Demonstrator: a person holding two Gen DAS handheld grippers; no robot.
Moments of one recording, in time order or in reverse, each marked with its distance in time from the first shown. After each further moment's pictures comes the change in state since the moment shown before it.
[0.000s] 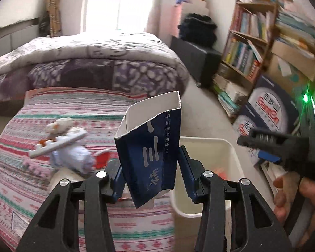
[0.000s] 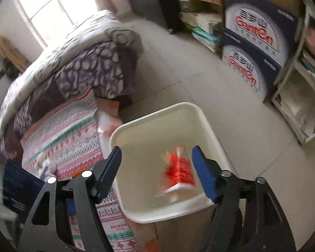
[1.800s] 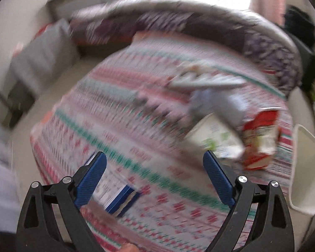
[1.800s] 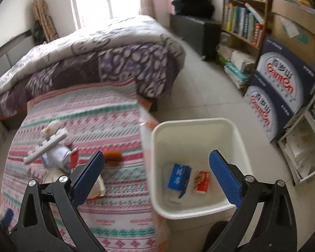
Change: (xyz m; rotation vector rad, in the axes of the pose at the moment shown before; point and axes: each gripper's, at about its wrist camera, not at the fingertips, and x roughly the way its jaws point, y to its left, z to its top) left arm -0.022 0.163 -0.080 -0.372 0.255 0.636; right arm -0.024 0.105 -0.058 -0.338 -0.130 0.018
